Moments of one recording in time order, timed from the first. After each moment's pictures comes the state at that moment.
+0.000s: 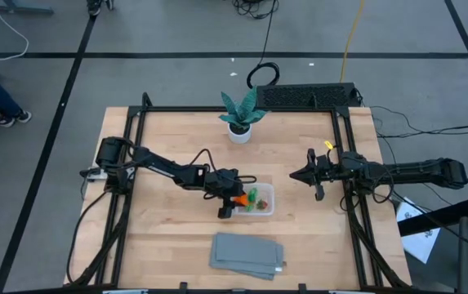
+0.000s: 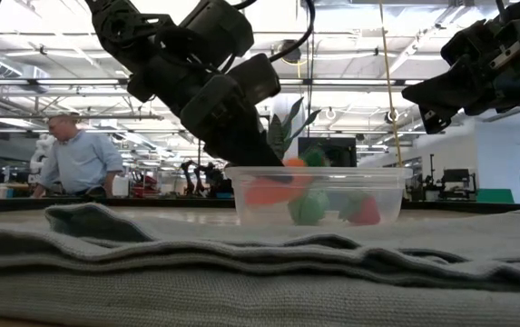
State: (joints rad) left arm -0.07 1.88 0.97 0.23 0.14 0.02; right arm -0.11 0.50 0.02 0.42 -0.18 0.20
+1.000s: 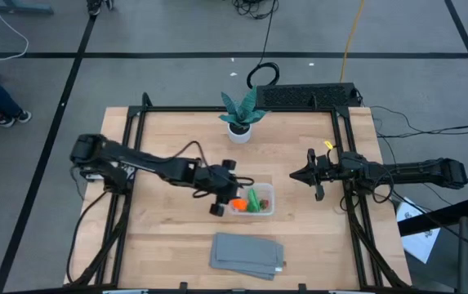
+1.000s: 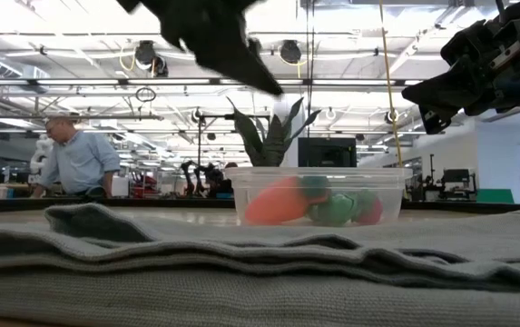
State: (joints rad) left arm -0.13 1.66 1.15 -0.20 -0.04 0.26; right arm -0.11 0.50 0.02 0.42 -0.18 0.20
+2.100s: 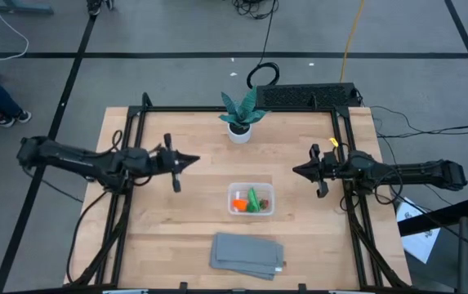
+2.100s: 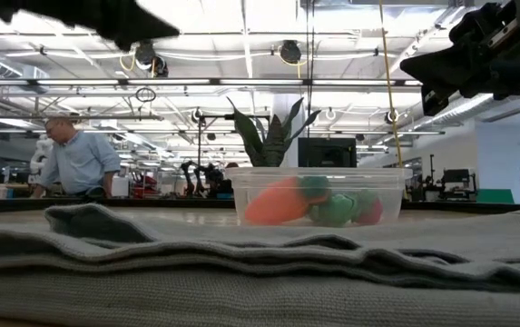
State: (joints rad) left arm -0.12 0.84 0.51 0.21 -0.35 0.15; right arm -0.11 0.44 0.02 0.53 -0.14 0.19
